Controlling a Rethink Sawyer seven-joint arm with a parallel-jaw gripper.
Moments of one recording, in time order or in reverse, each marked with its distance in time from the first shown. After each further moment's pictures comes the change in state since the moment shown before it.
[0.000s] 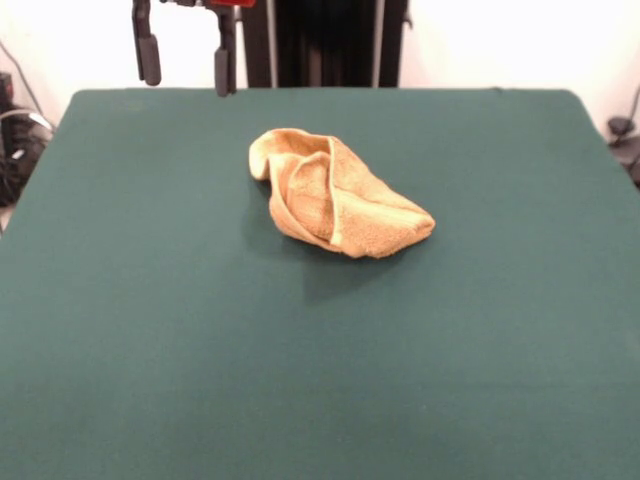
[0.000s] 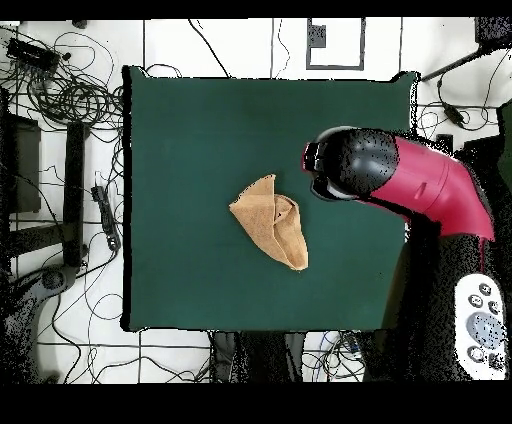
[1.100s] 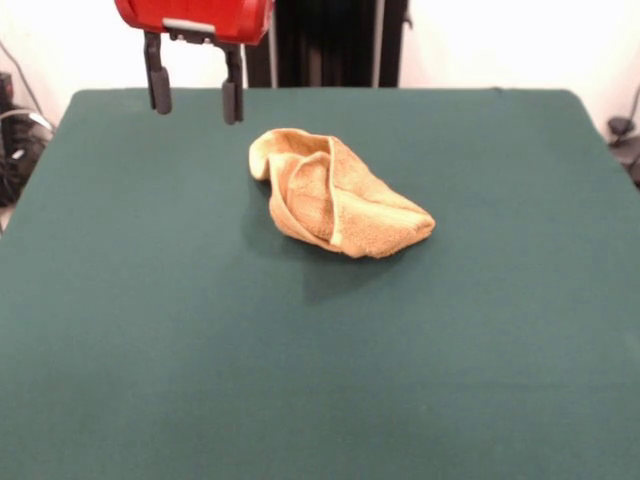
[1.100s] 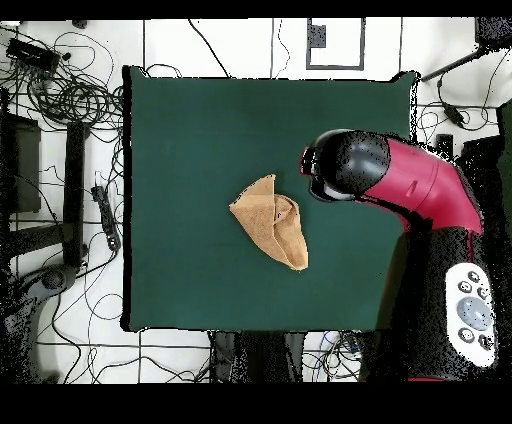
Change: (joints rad) arm -0.001 0.045 0.001 0.000 -0.005 -0.006 0.000
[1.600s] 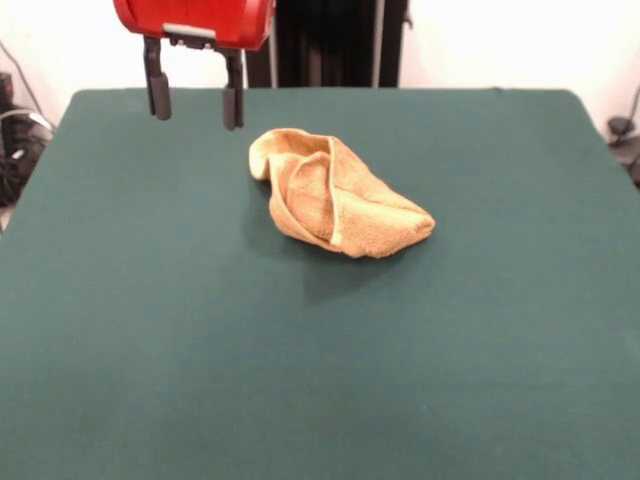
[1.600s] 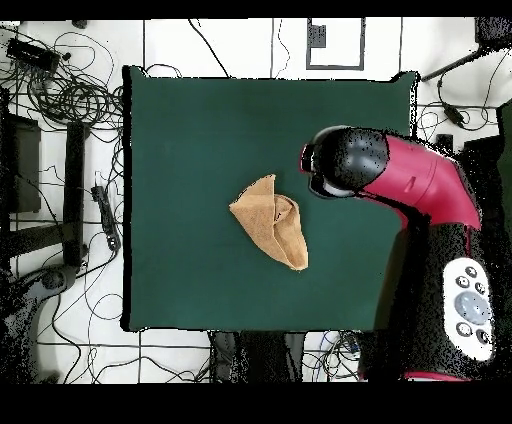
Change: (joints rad) arm 0.004 0.017 0.000 -0.025 0.000 0.000 0.000
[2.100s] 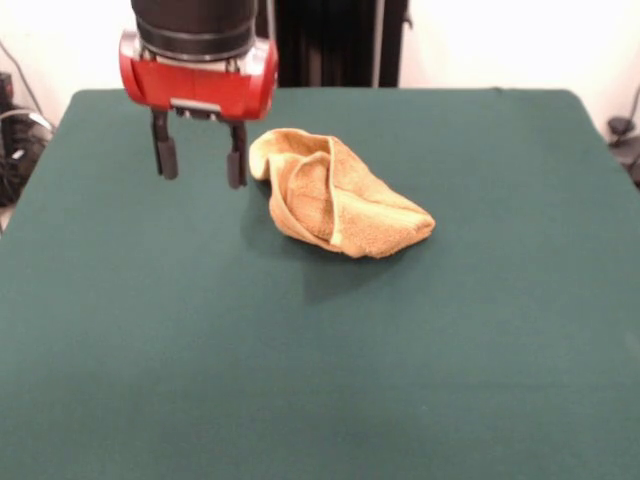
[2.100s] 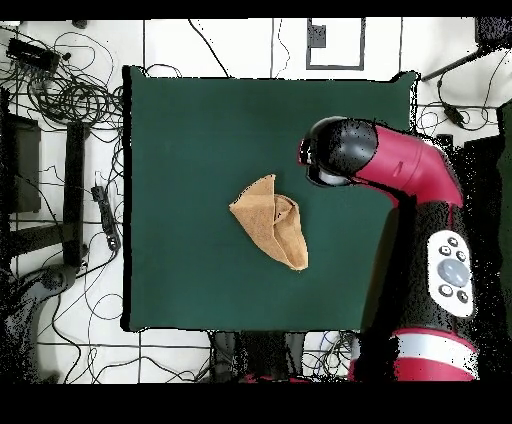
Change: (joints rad) arm 0.006 0.116 0.000 -0.089 0.000 0.001 0.000
